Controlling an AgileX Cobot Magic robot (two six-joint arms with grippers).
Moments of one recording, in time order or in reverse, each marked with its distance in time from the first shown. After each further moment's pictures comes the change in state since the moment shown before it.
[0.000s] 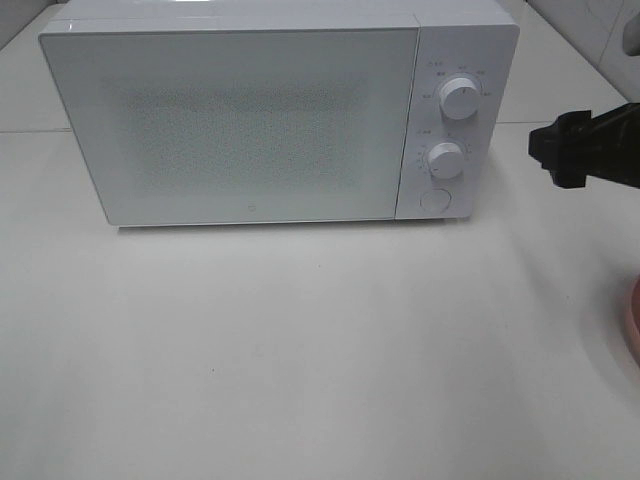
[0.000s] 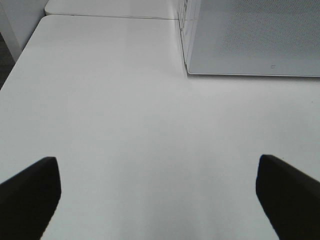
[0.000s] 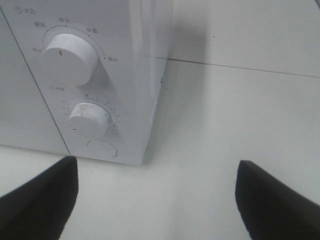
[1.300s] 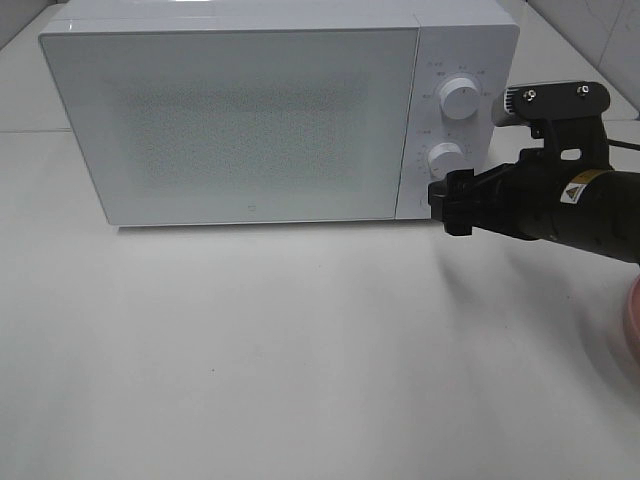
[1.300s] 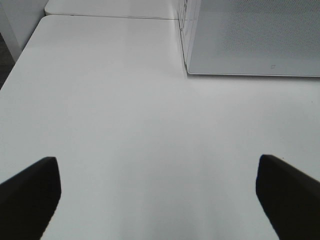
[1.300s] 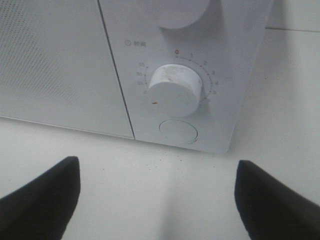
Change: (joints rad) left arm 0.000 0.000 0.000 0.000 0.000 0.000; right arm 0.219 0.320 -0.001 0.193 -0.284 -0.007
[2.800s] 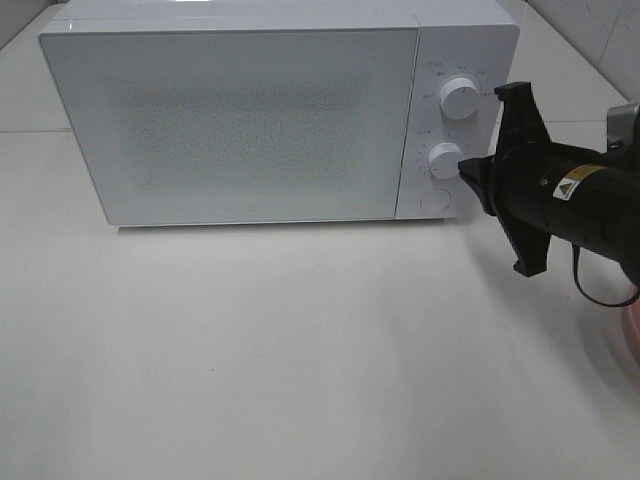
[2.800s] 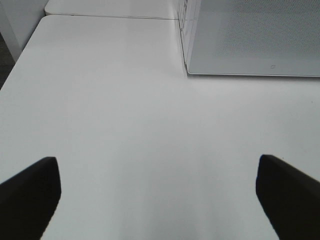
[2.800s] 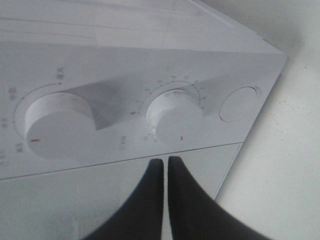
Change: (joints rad) left arm 0.000 0.000 0.000 0.000 0.000 0.000; right arm 0.000 0.051 -0.001 -0.026 -0.173 1.363
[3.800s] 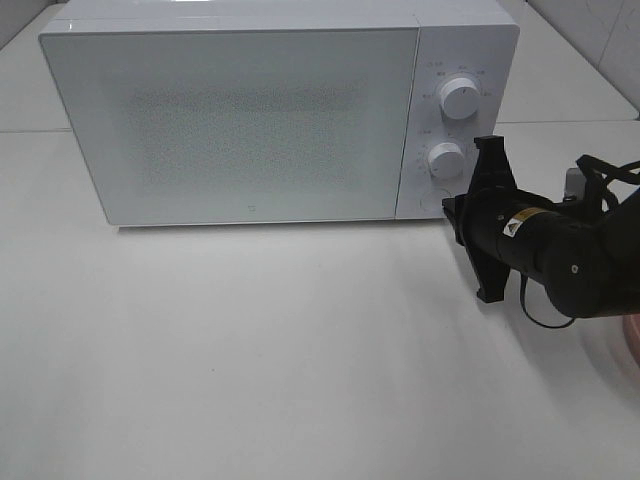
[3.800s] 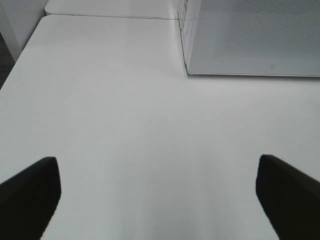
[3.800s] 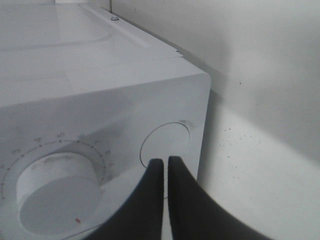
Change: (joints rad) left arm 0.000 0.000 0.000 0.000 0.000 0.000; right arm 0.000 0.326 -0.096 0.060 -0.182 0.137
